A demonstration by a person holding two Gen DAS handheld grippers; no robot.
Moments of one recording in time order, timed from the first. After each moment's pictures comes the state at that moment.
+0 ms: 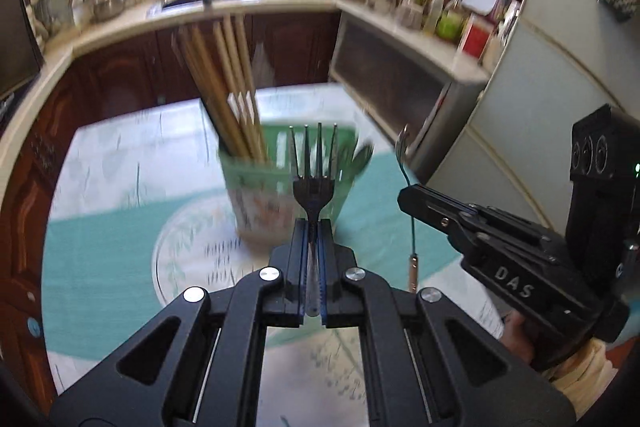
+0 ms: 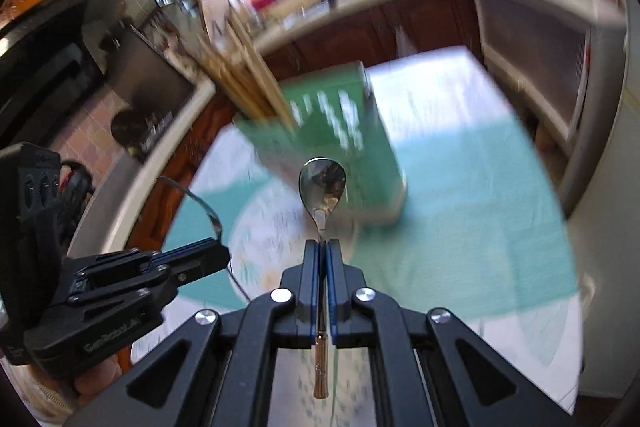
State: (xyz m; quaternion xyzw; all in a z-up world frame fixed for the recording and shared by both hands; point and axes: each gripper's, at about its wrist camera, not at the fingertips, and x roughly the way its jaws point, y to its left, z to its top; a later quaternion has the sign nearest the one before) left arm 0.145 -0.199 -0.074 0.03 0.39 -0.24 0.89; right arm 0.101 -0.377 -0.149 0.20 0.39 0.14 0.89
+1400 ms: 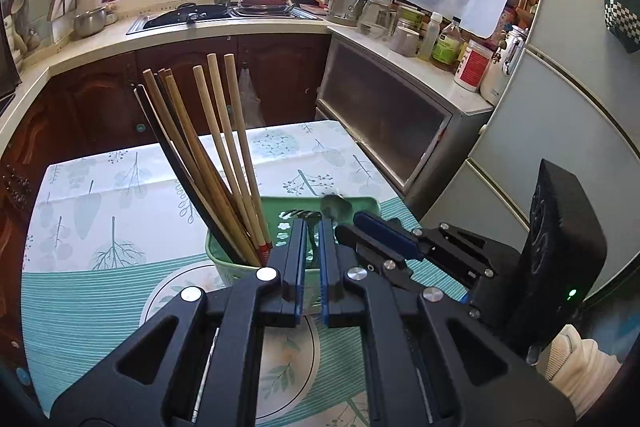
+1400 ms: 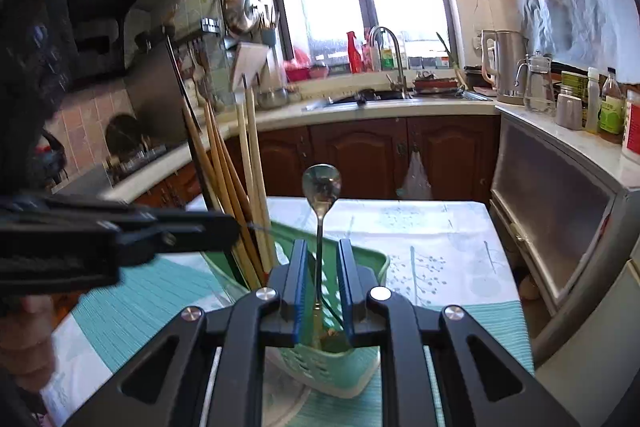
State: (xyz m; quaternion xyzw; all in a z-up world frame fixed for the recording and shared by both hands) left arm 0.242 -0.198 -0.117 0.02 0.37 -0.27 0.89; right arm 0.183 -0.349 -0.147 0.05 0.23 0.13 0.96
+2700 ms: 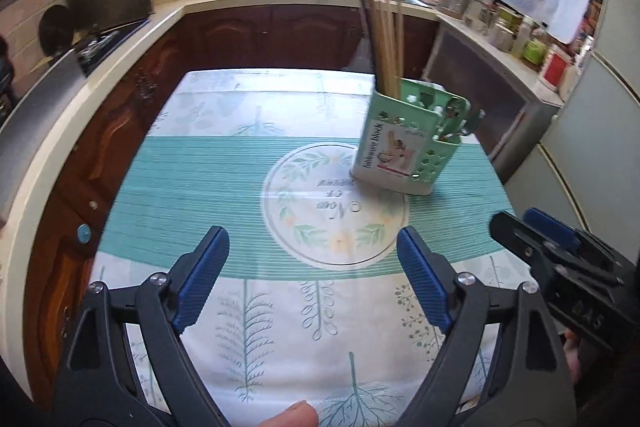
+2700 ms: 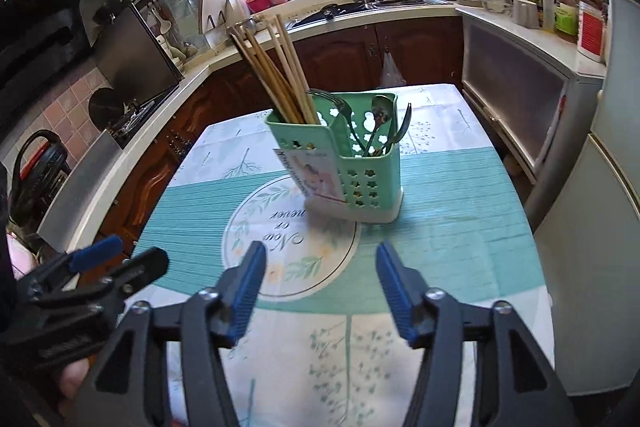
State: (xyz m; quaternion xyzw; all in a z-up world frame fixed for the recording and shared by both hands) left arm 0.057 -0.069 -0.118 0.00 0.41 -0.05 0.91; right arm 0.065 -0.315 -0.124 0.12 0.39 0.08 0.91
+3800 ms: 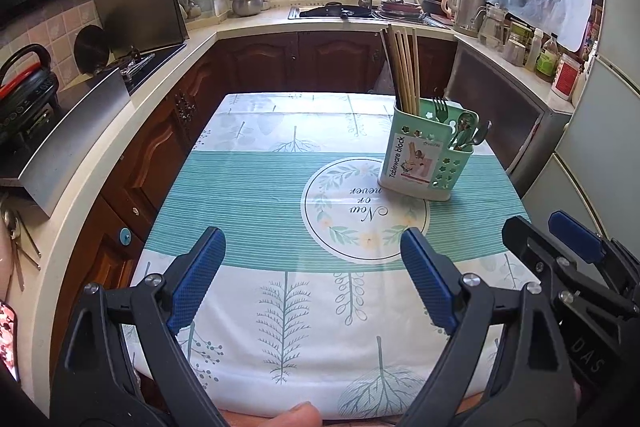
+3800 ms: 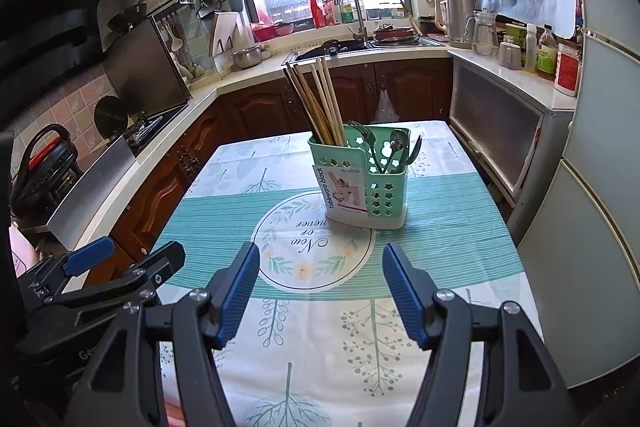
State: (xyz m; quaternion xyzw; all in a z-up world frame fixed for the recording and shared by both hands) left arm 0.016 -0.057 -0.085 0.02 0.37 -0.02 0.93; right arm 0.004 -0.269 -0.084 0.09 0.34 0.04 0.94
